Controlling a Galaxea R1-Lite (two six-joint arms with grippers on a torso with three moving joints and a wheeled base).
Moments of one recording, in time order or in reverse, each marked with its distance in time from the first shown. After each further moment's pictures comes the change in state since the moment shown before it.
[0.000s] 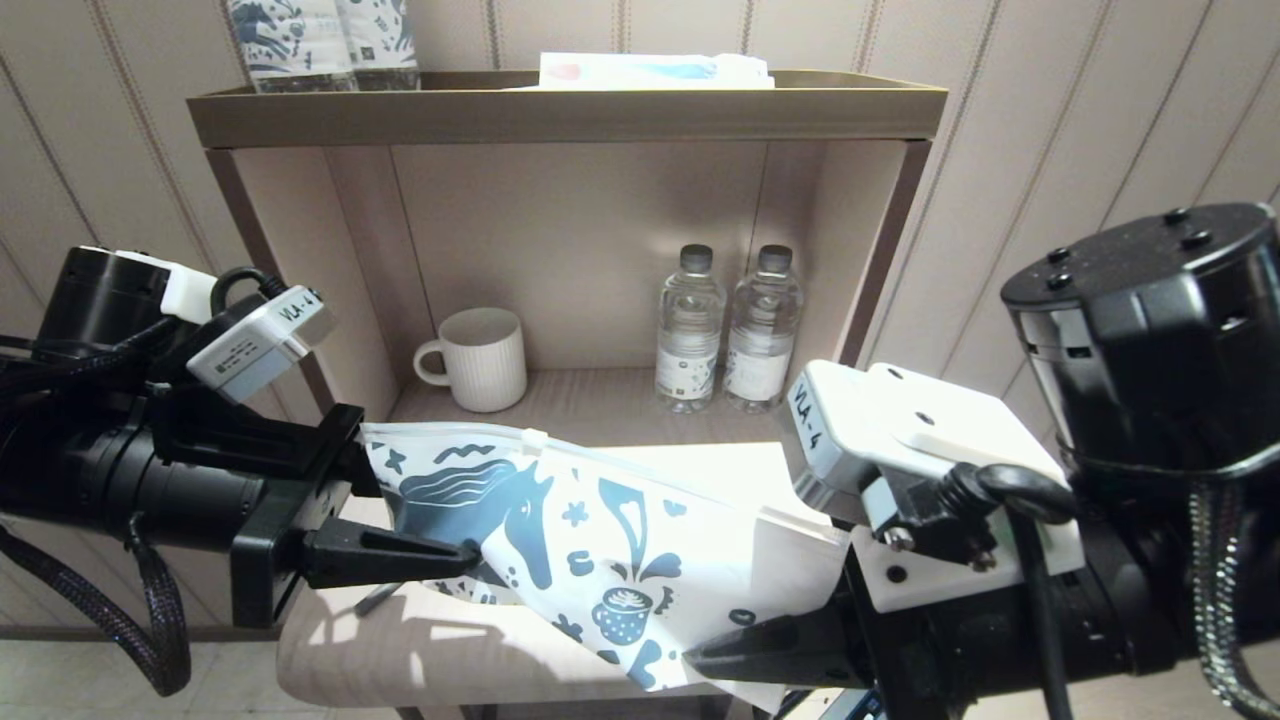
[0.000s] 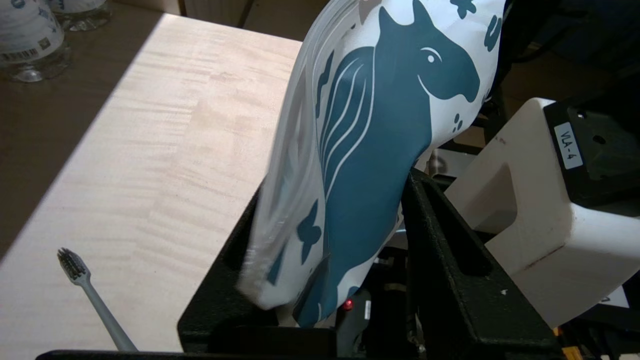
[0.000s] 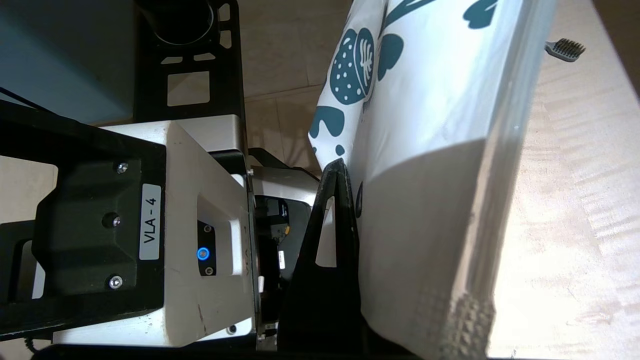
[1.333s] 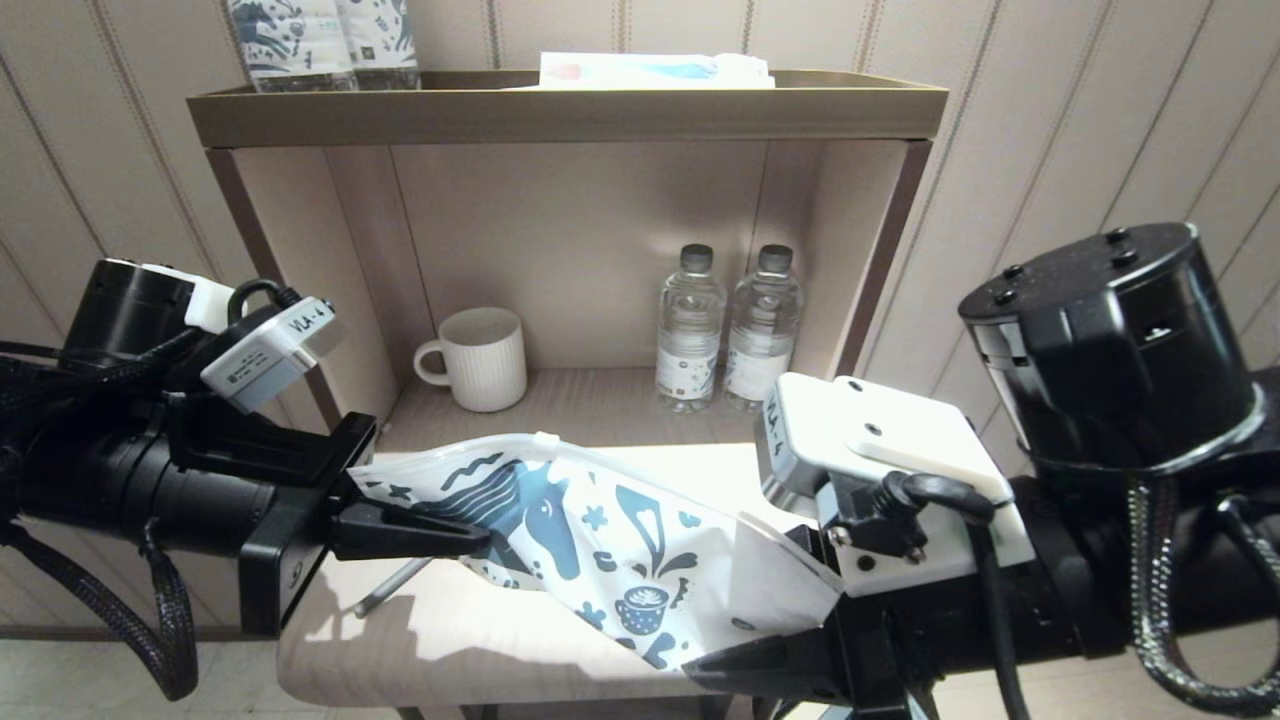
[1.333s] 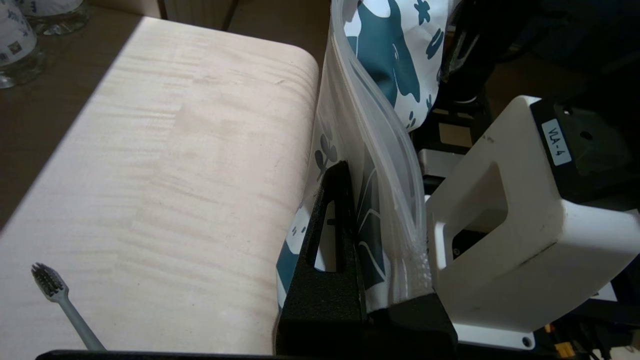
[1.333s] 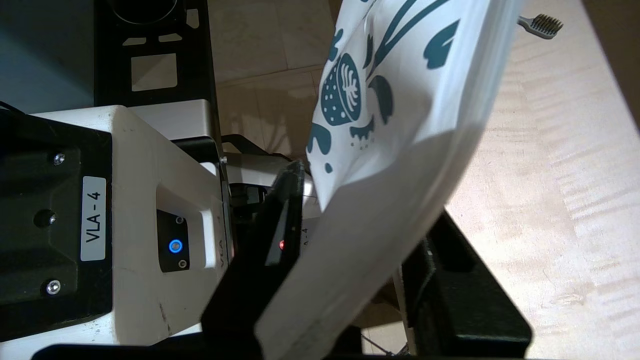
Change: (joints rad) left arm -0.006 0.021 0.013 -0.013 -0.042 0.017; right arm -0.021 0.029 0.003 -0.001 -0.046 -0.037
